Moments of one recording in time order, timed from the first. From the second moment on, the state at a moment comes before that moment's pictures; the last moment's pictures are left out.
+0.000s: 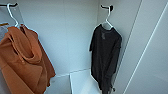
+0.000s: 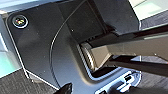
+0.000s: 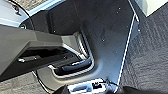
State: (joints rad) left arm 1.59 3.08 -2.76 0.08 -0.12 0.00; right arm -1.58 3.08 -2.72 0.02 0.06 -0.04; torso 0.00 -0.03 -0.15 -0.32
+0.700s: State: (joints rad) left arm 1.58 3.02 -2.67 0.07 -0.17 0.00; right arm -1.57 3.08 -2.72 0.02 0.06 -0.04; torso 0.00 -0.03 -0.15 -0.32
